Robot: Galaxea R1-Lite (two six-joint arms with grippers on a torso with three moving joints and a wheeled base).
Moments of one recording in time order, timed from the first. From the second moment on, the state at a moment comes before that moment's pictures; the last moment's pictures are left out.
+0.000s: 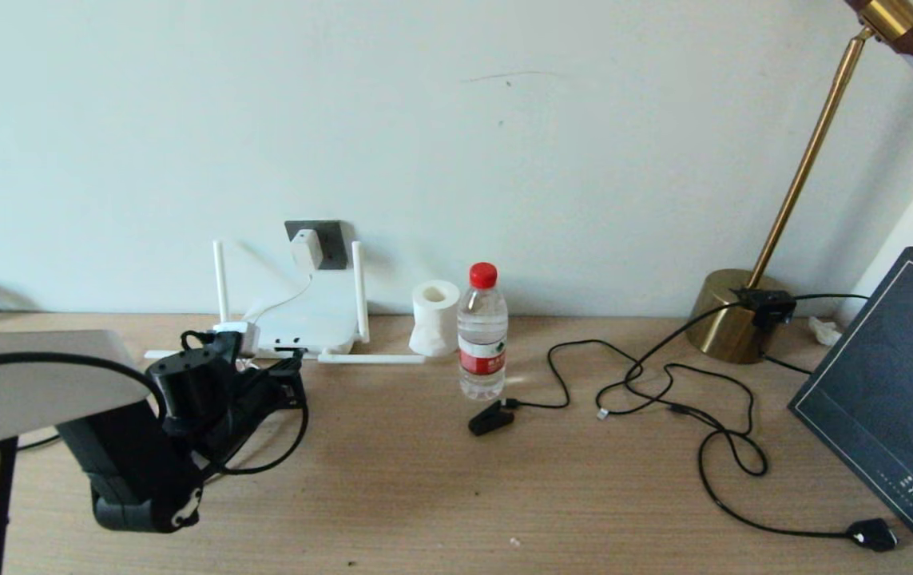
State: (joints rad) left arm -0.07 2.28 -0.67 -1.47 -0.04 0.00; right arm 0.00 0.00 -0.10 0.26 0.02 -0.10
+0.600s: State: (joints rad) left arm -0.07 2.28 -0.67 -1.47 -0.04 0.00; right arm 0.00 0.00 -0.10 0.26 0.02 -0.10
